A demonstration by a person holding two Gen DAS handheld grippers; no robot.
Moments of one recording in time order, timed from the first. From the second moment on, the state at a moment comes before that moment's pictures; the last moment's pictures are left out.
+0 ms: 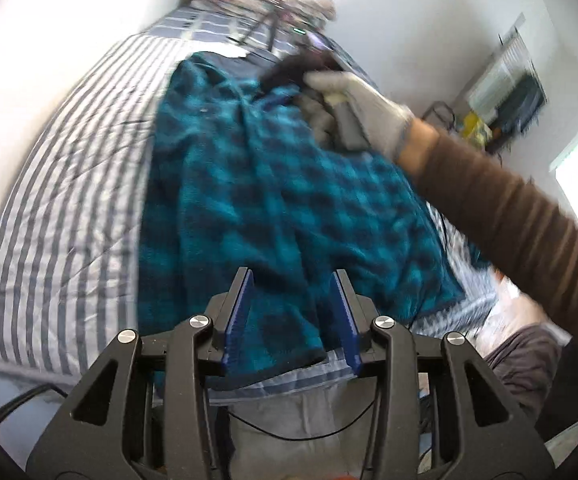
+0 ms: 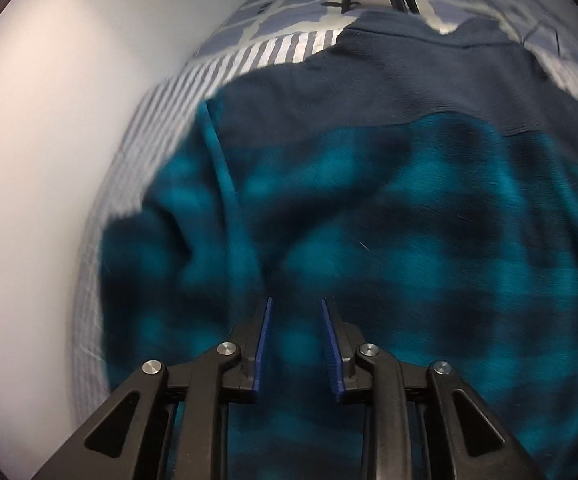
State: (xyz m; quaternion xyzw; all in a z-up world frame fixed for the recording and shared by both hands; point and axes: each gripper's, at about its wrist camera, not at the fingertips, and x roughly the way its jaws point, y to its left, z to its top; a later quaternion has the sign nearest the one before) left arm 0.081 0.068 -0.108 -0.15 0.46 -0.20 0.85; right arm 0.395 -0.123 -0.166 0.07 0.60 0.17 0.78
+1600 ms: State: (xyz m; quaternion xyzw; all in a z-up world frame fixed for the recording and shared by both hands) left arm 0.054 0.137 -0.164 -0.28 0.49 -0.04 0.83; right arm 0.306 -0.005 -0.101 -0.09 0.50 0.31 0.80
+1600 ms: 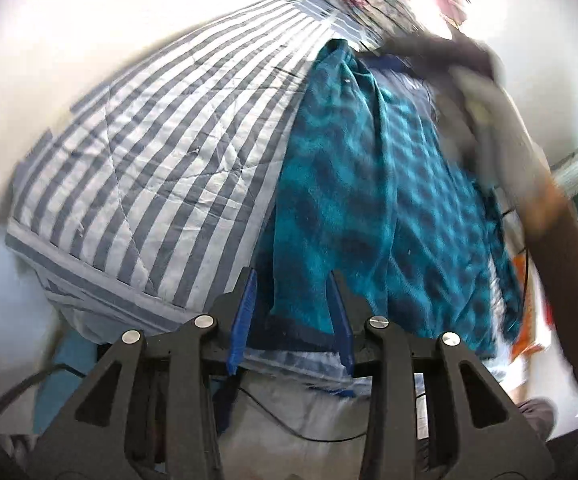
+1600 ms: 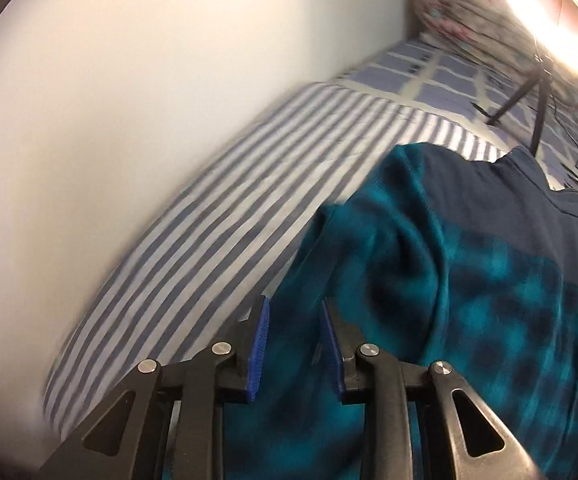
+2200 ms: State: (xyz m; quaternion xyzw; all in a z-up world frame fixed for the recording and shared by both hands) left arm 0.070 0.140 -0.220 -0.37 0.52 -0.04 0.77; right arm 0.153 -0.050 -0.146 -0.12 0.50 0.32 0.80
